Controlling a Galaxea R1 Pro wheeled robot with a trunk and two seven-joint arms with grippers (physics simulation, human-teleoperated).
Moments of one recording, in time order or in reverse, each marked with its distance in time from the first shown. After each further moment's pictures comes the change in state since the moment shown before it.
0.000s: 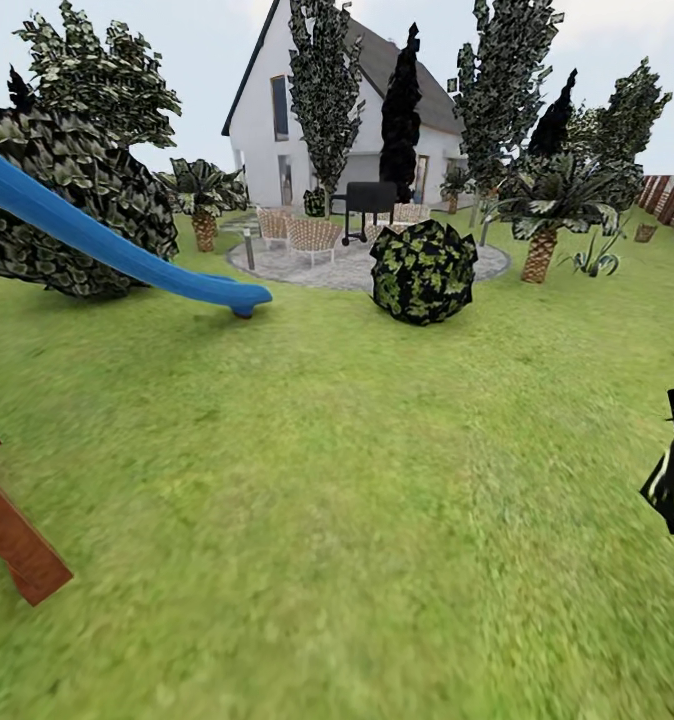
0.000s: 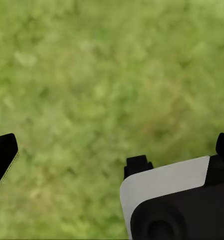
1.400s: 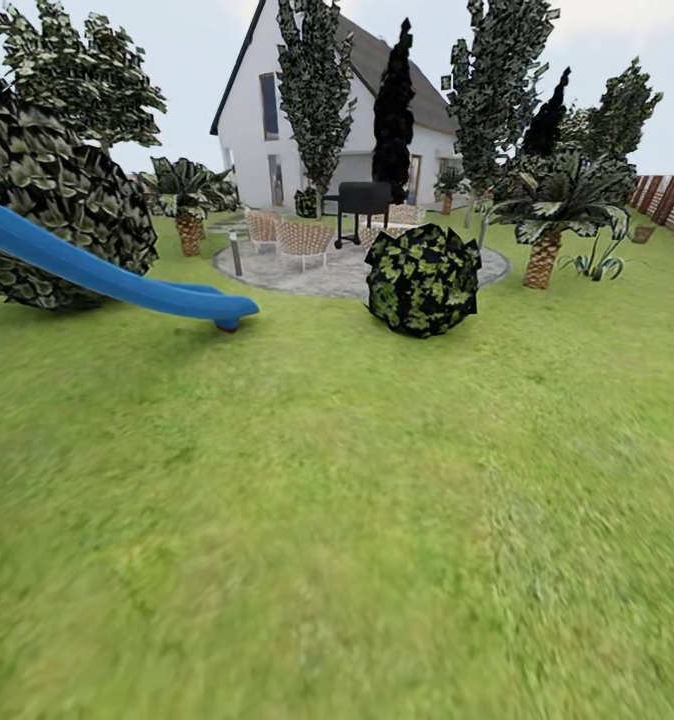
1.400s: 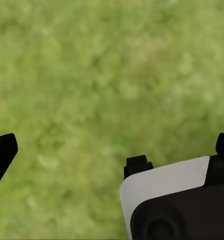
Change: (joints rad) left arm 0.000 0.000 0.000 0.000 0.000 0.000 0.000; right arm 0.000 0.000 0.000 0.000 -0.004 0.002 0.000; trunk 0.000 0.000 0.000
